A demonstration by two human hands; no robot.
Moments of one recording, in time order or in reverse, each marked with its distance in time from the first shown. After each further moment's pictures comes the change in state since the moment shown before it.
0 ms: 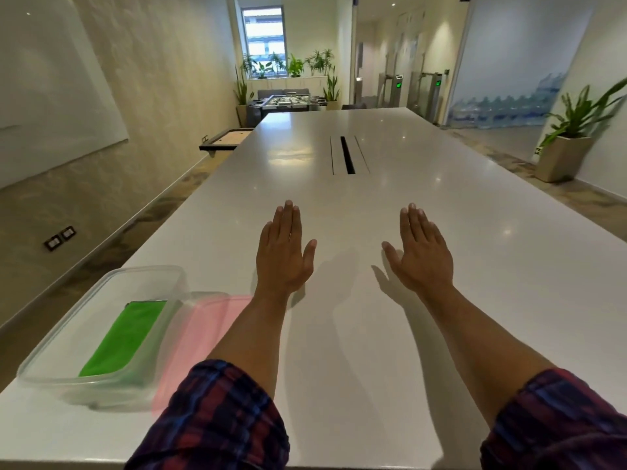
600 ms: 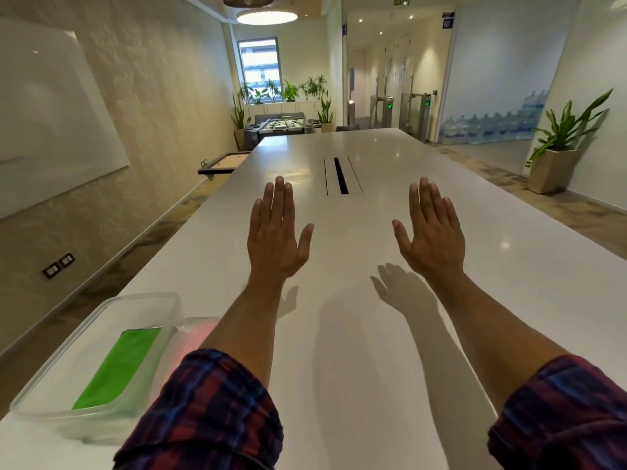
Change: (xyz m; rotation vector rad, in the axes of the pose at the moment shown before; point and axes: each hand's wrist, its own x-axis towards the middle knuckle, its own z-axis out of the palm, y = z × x) left_hand 0.058 0.007 -0.033 0.145 0.248 0.082; right_hand 0.045 0.025 -0.042 -0.054 0.304 -0.061
